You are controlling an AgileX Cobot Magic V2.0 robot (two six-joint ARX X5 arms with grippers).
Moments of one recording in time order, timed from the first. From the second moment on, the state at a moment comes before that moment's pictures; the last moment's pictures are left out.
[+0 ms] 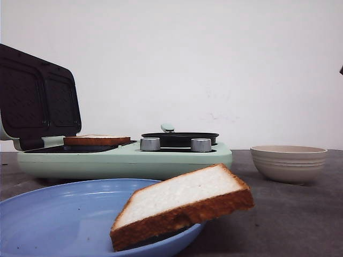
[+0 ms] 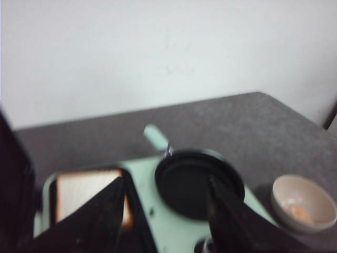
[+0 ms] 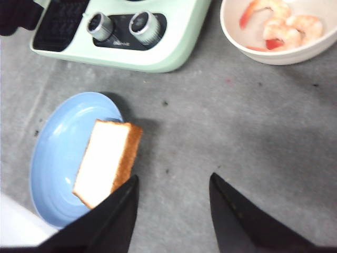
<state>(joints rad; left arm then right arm) -0.29 0.91 0.90 -0.18 0.21 -0.08 0.09 0.67 0.62 -0.73 -0.58 0.26</state>
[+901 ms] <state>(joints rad) -0.29 0.43 0.57 -0.44 0.05 -0.18 0.53 1.13 0.31 0.05 -0.68 0.73</state>
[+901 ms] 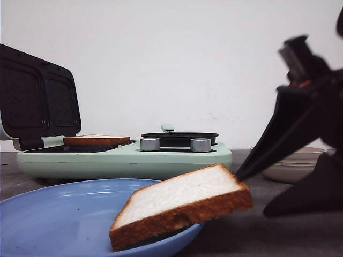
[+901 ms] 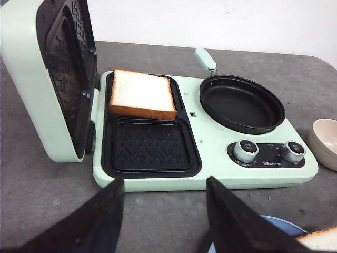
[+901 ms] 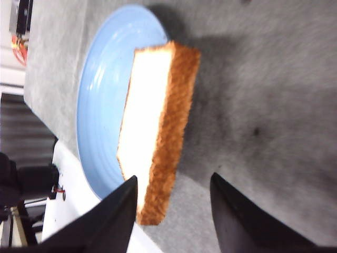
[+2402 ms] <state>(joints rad) -0.29 0.43 0.57 -0.44 0.05 -0.17 0.66 1.19 0.31 0.38 -0.68 0.89</state>
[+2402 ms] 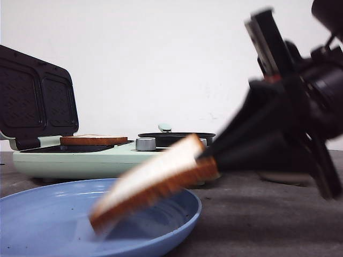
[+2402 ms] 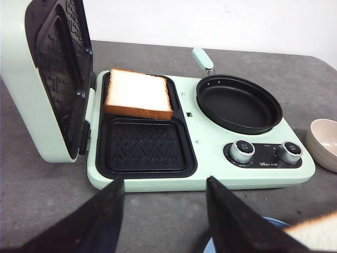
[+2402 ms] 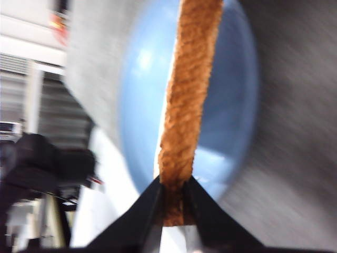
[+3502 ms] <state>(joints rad) -0.29 0.43 0.57 -0.44 0.05 -0.17 0.67 1.84 1.19 0.27 -0.68 0.91</state>
